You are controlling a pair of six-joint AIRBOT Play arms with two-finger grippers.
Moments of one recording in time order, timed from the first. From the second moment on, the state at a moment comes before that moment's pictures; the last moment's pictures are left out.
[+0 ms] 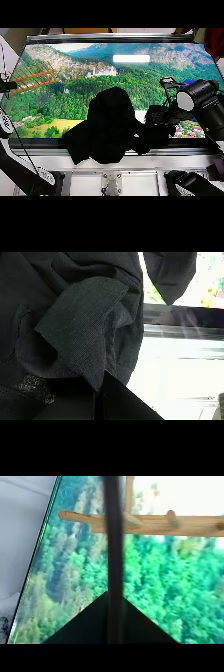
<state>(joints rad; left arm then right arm) 0.49 -1.98 2.00 1.84 -1.01 -1.44 0.47 -1.06 1.25 -1.68 1.70 1.94</state>
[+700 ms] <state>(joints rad) 0.15 -1.40 1.93 1.58 -1.13 -1.46 0.47 -1.06 1.25 -1.68 1.70 1.94</state>
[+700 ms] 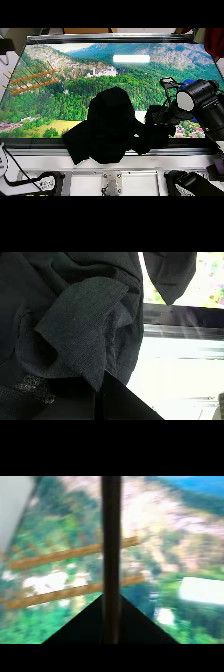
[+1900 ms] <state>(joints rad) -0.11 -0.78 0.90 1.18 -1.69 -0.56 0.47 -1.06 1.25 -1.68 1.70 1.94</state>
